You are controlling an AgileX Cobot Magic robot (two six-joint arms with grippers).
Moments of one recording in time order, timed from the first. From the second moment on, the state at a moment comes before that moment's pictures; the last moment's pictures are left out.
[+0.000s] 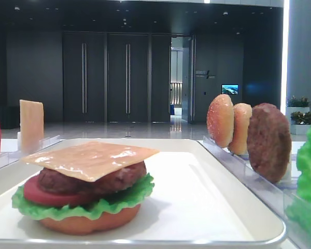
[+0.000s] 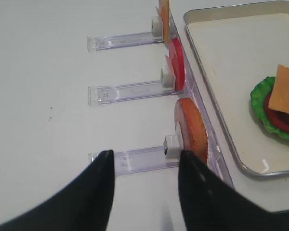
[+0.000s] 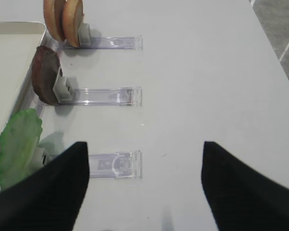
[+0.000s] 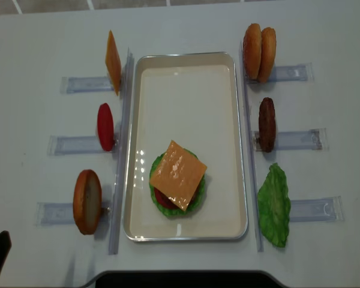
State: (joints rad) left arm 0.03 -0.02 -0.47 -0.09 1.11 0.14; right arm -0.06 -0.01 -0.51 0.13 1.13 -0.13
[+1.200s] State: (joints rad) left arm 0.03 -0.02 -0.47 -0.09 1.11 0.14; right arm -0.06 0.43 -0.64 0.15 1.12 -0.11
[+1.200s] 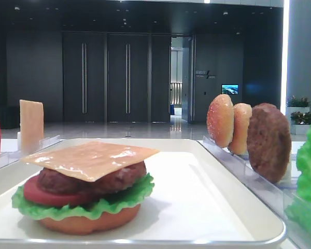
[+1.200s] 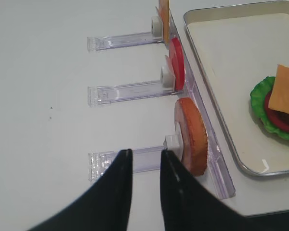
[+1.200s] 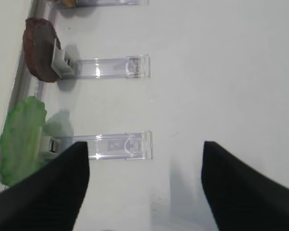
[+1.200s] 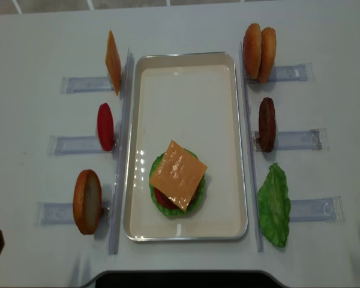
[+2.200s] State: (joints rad) left arm 0.03 -0.02 -0.47 -0.09 1.11 0.14; right arm -0.06 1.55 -1.52 0.18 1.16 -0.11
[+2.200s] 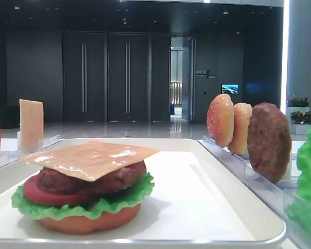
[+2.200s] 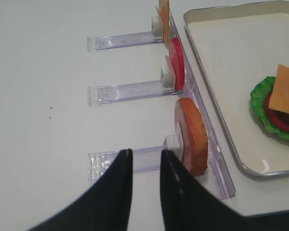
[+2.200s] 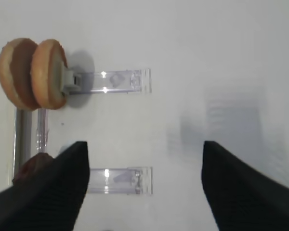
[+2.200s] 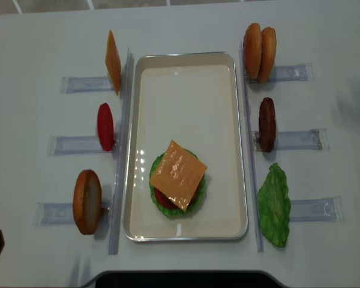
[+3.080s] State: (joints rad) left arm 0.03 -0.02 -0.47 -0.09 1.11 0.14; right arm -0.04 1.80 -1.79 0.12 1.22 -0.01
